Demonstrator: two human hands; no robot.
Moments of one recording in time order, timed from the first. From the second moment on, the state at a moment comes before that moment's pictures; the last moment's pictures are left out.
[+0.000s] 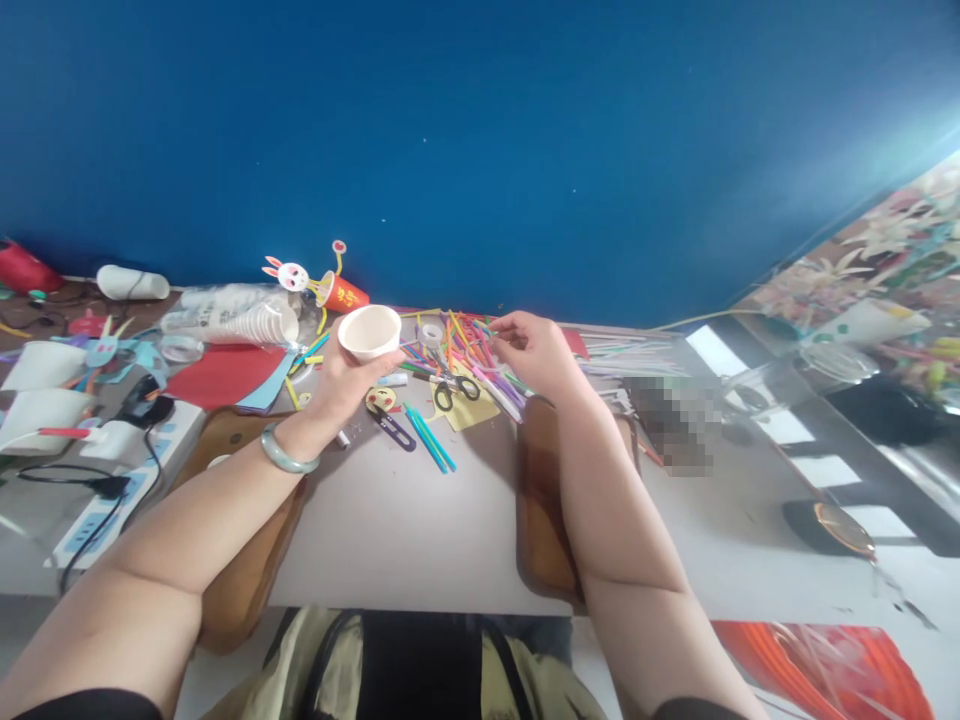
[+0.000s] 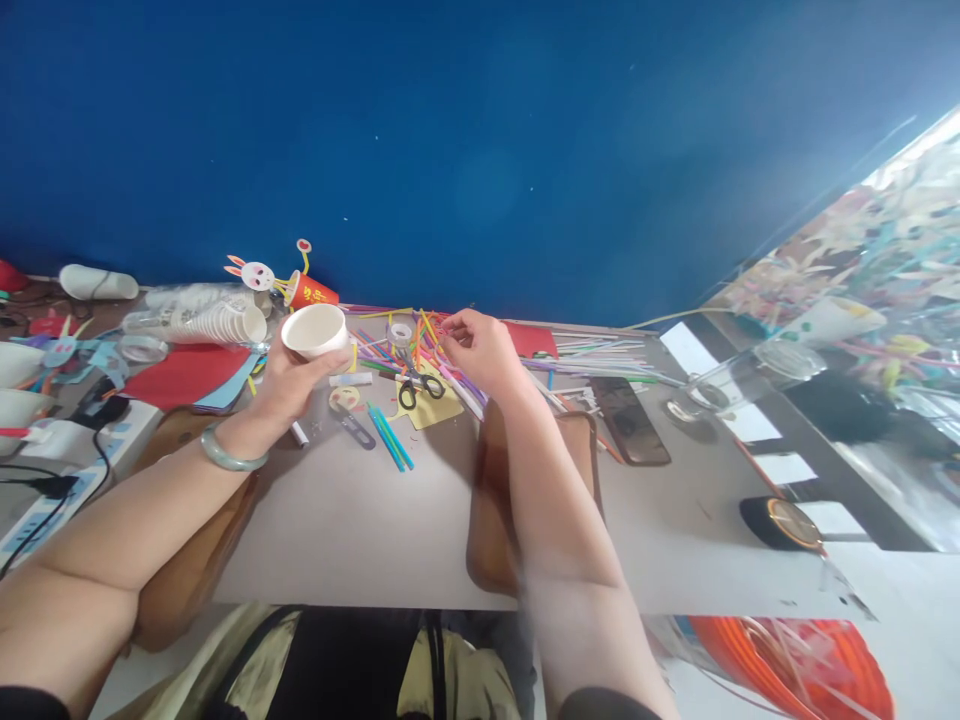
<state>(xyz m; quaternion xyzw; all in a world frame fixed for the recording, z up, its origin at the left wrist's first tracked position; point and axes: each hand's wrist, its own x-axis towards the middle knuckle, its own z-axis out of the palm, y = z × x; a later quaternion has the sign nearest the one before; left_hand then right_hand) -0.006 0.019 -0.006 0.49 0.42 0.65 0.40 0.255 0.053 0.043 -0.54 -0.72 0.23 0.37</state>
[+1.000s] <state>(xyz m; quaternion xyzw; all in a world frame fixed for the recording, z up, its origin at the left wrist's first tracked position) -0.028 0.043 0.017 0.28 0.34 0.67 0.60 0.196 0.045 -0.008 -0.63 -0.77 0.04 -0.07</state>
